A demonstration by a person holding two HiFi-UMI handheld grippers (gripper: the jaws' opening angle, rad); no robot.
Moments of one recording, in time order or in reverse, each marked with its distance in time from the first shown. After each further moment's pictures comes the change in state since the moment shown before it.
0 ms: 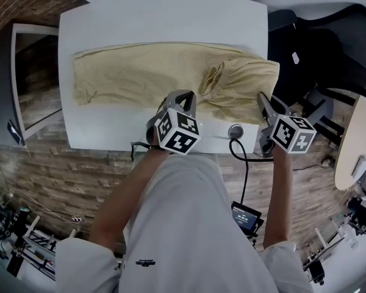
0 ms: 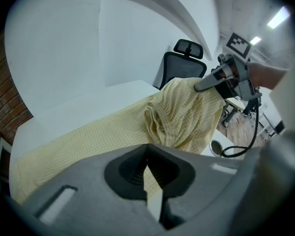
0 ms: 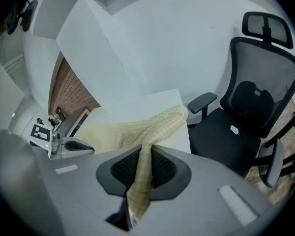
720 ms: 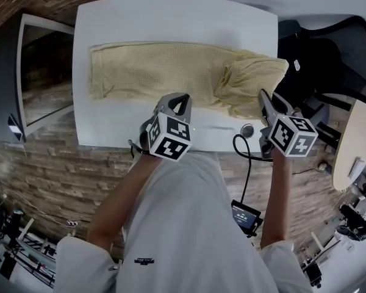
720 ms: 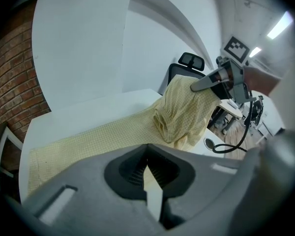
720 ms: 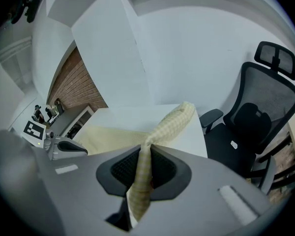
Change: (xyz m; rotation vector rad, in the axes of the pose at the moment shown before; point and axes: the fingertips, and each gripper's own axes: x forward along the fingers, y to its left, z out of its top) left arm -0.079 0.051 -0.025 -0.064 -0.075 -0.009; right arm -0.003 0.095 0.030 -0.117 -0.045 -0.067
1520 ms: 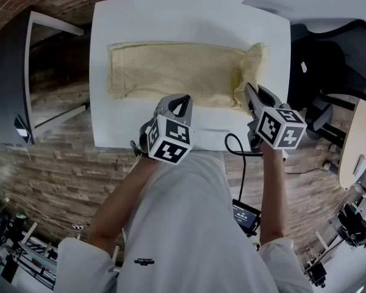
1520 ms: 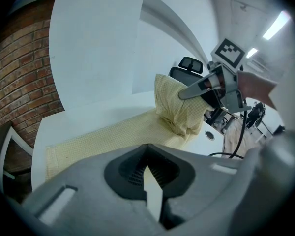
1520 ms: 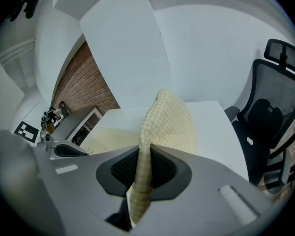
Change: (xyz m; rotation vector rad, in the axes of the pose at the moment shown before) left arm -0.050 0.055 -0.028 0.012 -0.029 -0.003; right arm 0.049 0.108 0.001 0.012 -0.019 0.054
